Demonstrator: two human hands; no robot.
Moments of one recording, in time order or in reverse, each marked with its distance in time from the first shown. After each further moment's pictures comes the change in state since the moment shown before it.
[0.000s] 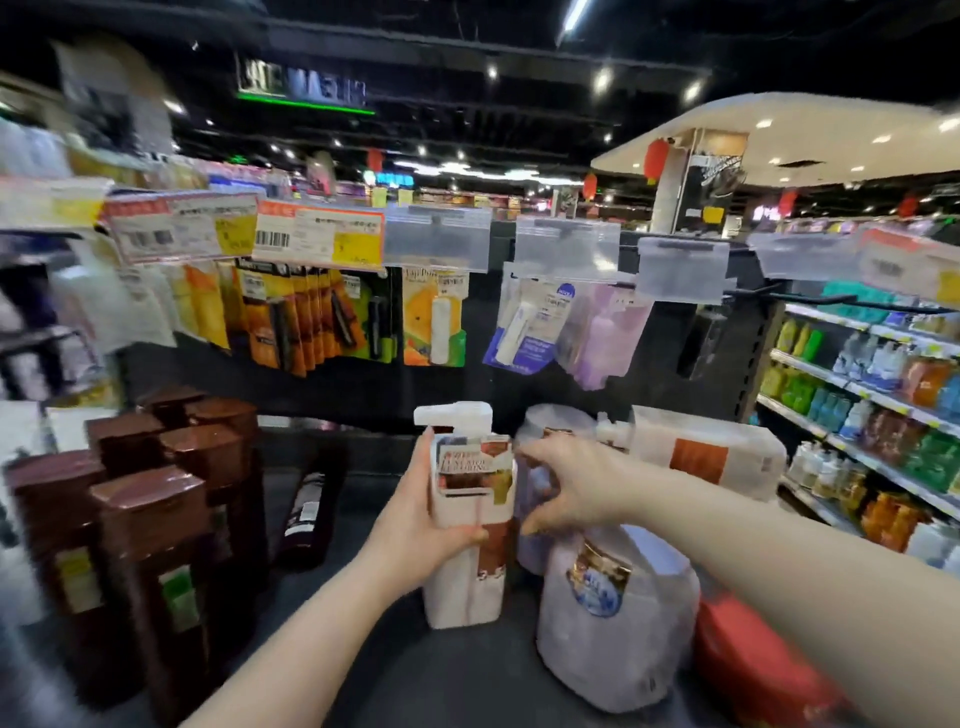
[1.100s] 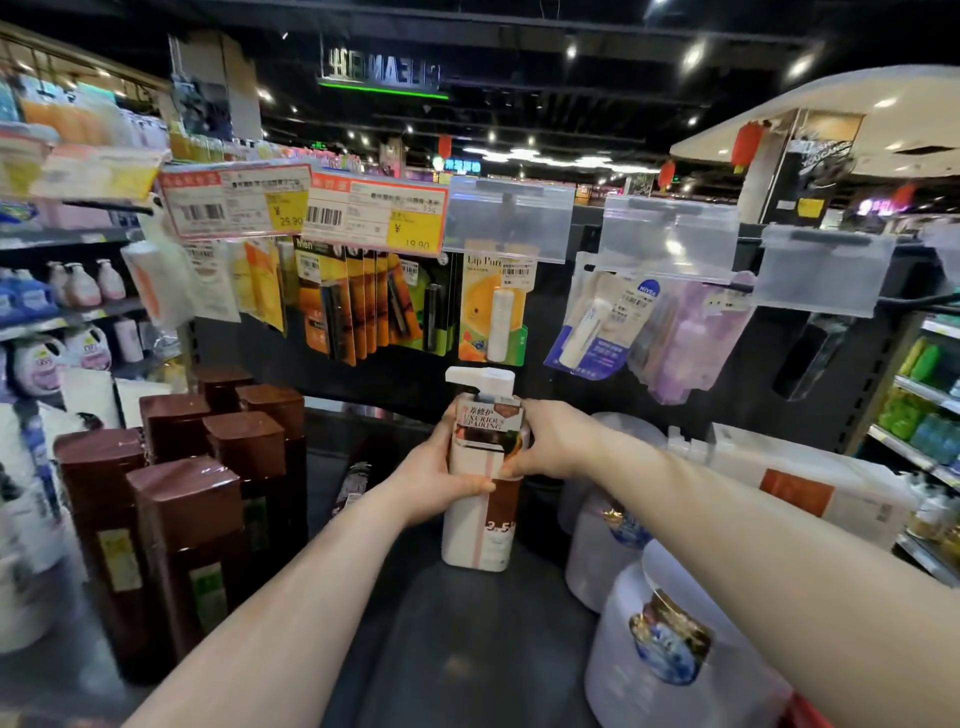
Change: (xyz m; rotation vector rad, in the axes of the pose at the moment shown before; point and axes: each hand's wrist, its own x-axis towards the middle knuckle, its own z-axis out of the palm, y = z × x) left_hand 0.069 -0.055 -0.036 -0.052 -0.066 -0.238; right_hand 0.106 -0.022 0.008 0.250 0.037 -0.072
